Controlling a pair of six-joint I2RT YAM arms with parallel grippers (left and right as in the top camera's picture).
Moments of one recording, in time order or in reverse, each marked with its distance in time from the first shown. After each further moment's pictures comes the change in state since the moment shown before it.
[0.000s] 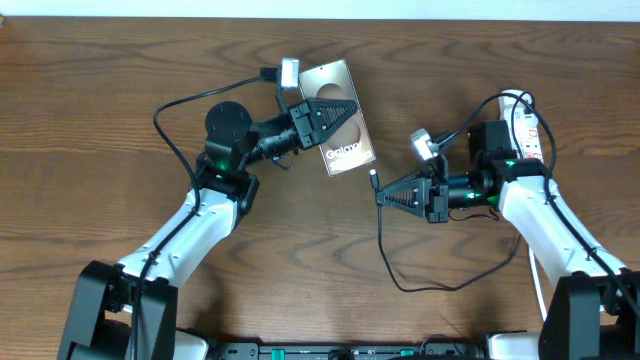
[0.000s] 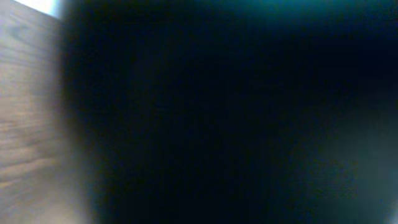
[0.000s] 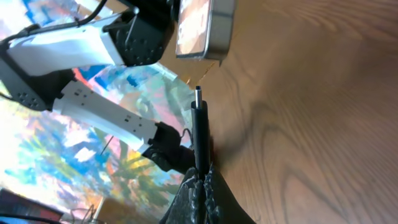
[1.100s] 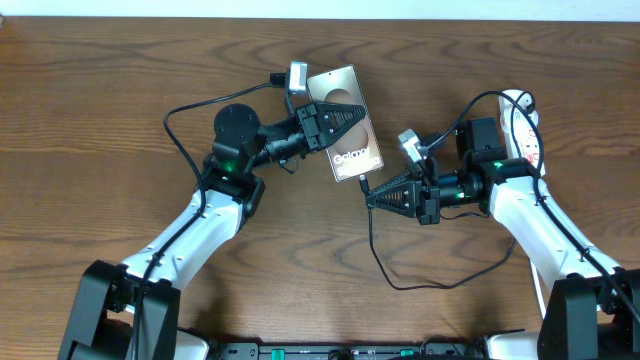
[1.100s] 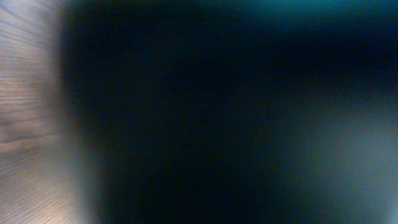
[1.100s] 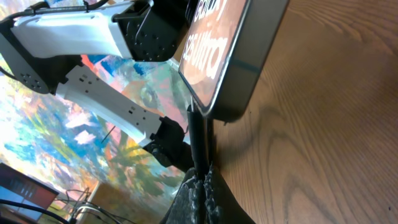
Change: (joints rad) left arm -0.035 0.000 0.000 -0.015 0.000 -0.074; right arm 0.055 0.000 0.000 0.082 -0.018 0.002
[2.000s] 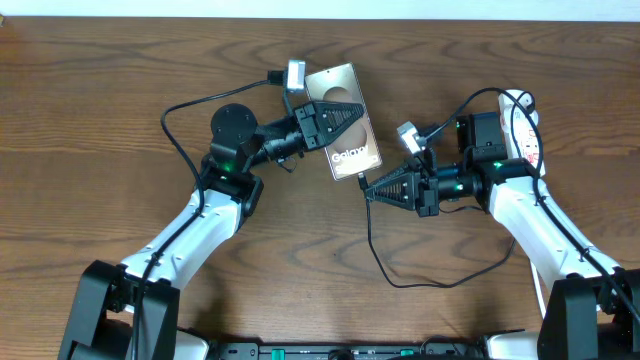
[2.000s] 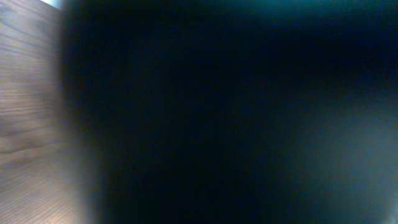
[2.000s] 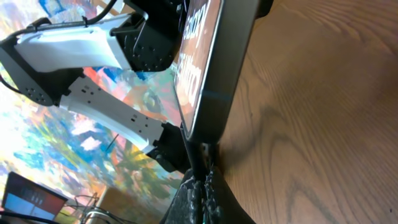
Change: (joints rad) left arm 0.006 0.000 0.000 0.020 0.003 0.024; right arm 0.000 0.000 0.000 0.164 -0.003 0.213
